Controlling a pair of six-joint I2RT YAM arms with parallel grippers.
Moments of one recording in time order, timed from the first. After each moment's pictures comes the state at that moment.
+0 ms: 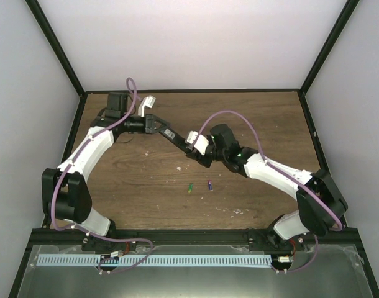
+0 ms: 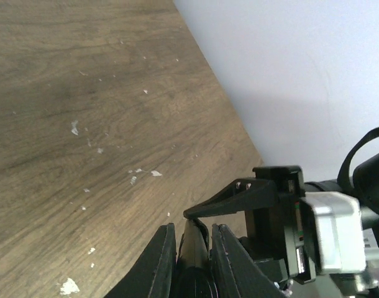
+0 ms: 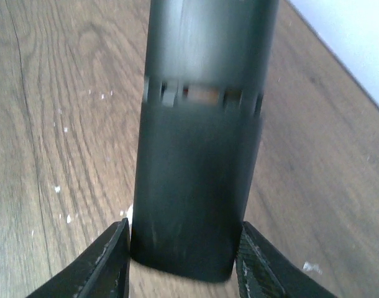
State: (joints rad) left arm -0.20 1.54 1.24 -0.44 0.99 -0.26; right arm 0.69 1.44 0.92 -0.04 -0.26 -0.47
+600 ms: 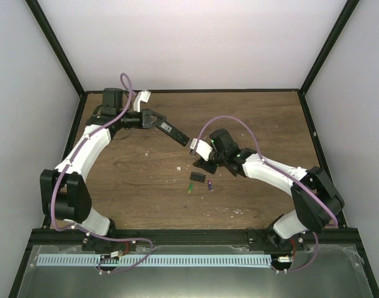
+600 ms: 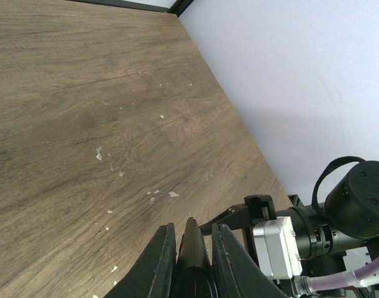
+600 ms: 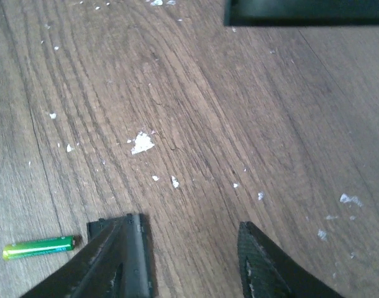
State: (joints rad) left arm -0.16 1.54 1.28 -0.41 0.95 -0.26; right arm 0.68 1.48 0.89 -0.18 -0.21 -0.48
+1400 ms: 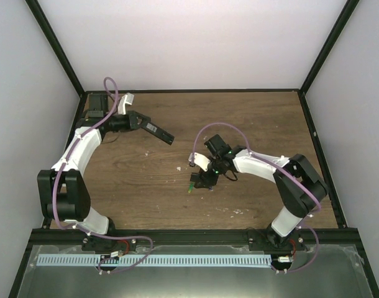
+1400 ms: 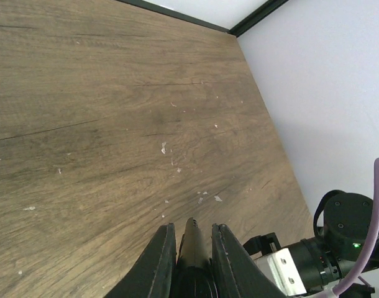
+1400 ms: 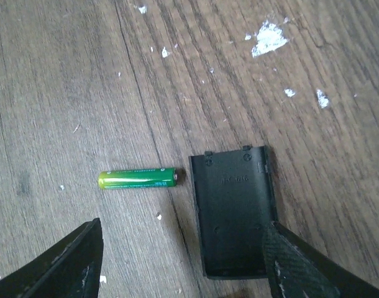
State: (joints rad) left arm -0.01 1.54 1.22 -0.44 0.90 -0.26; right arm 0.67 1.64 0.94 -0.43 -0.42 -0.46
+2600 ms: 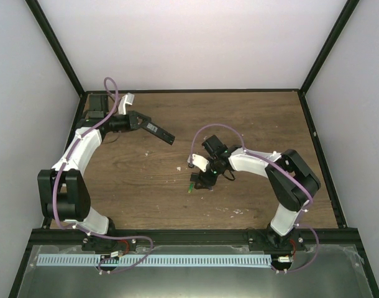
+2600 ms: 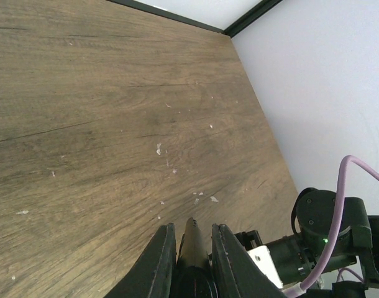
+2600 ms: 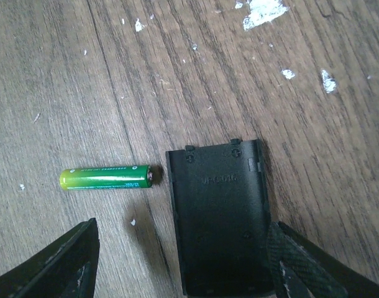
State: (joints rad) left arm -0.01 1.54 1.21 -0.41 0.92 -0.26; right arm 0.67 1.72 0.97 -0.44 -0.39 -0.48
